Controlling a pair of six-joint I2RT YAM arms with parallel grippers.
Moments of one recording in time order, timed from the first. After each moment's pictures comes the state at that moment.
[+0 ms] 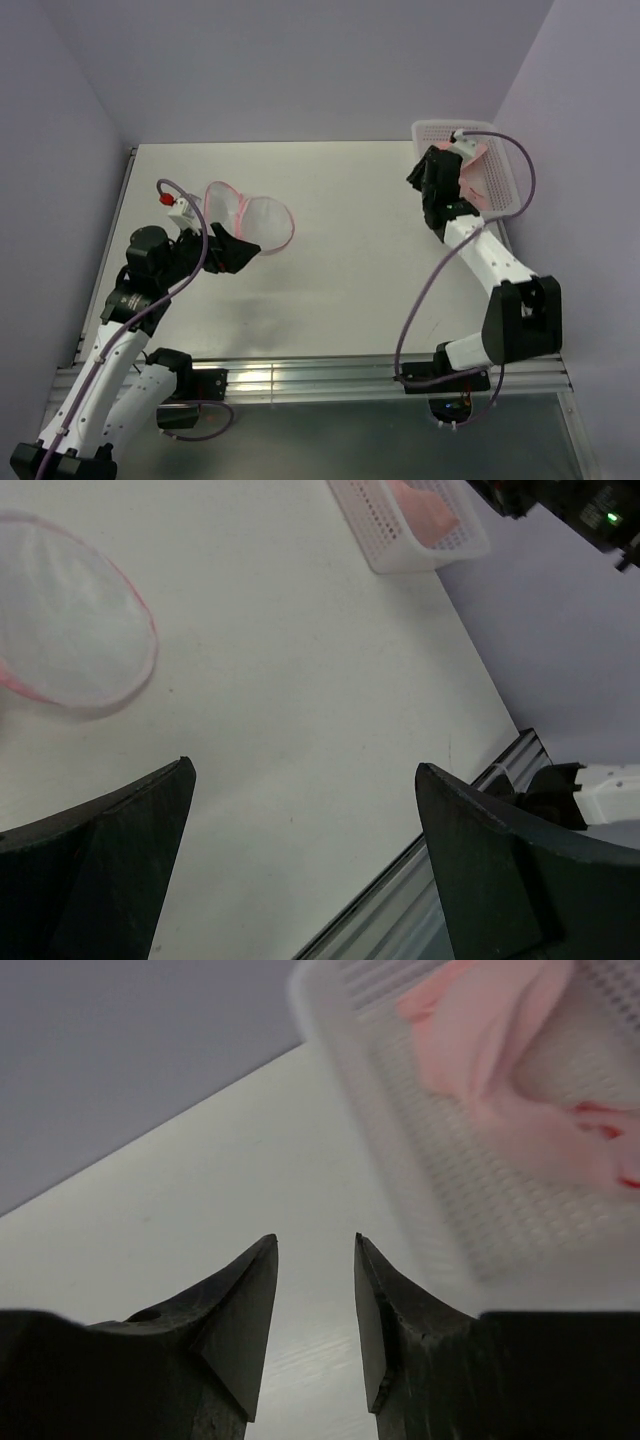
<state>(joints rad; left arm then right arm) -0.26 0.69 0.70 -0.27 0.46 -0.52 0.19 1.37 0.99 0.05 0.34 0.51</state>
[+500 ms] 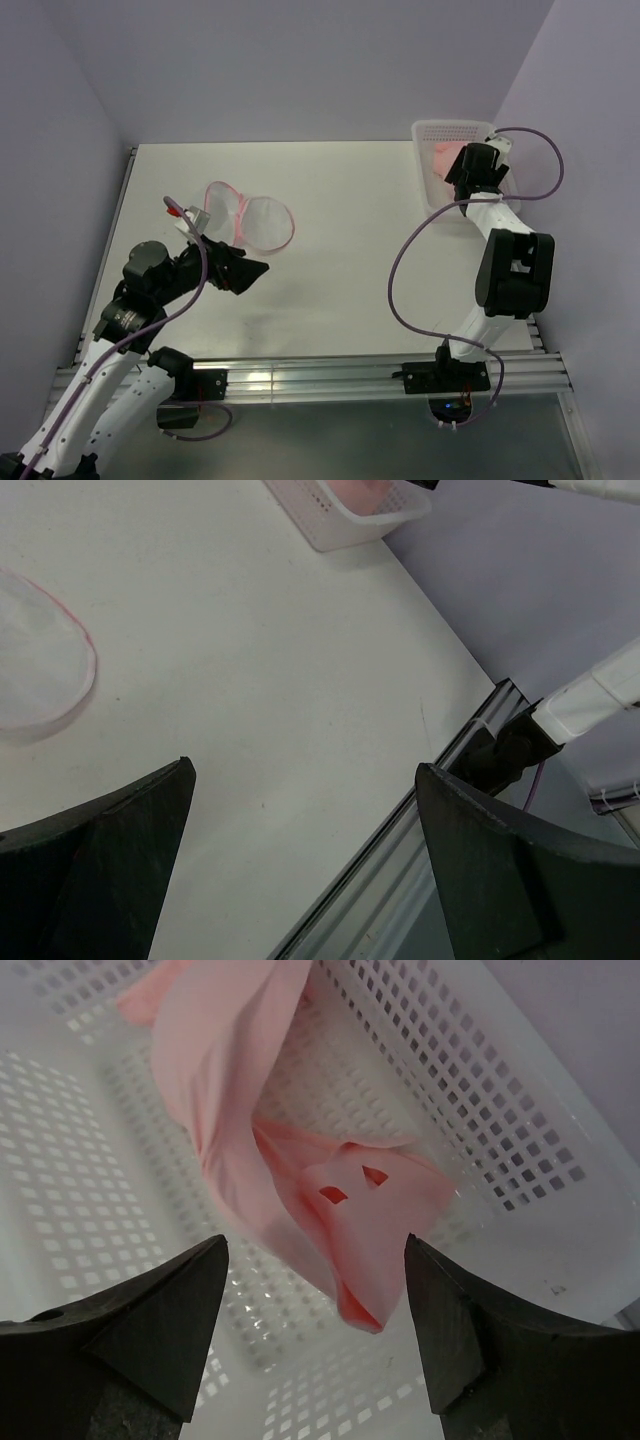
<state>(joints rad) -0.41 0.58 0.70 -0.30 0.45 -0.46 -0.15 1.69 1.17 0.02 0.36 0.27</state>
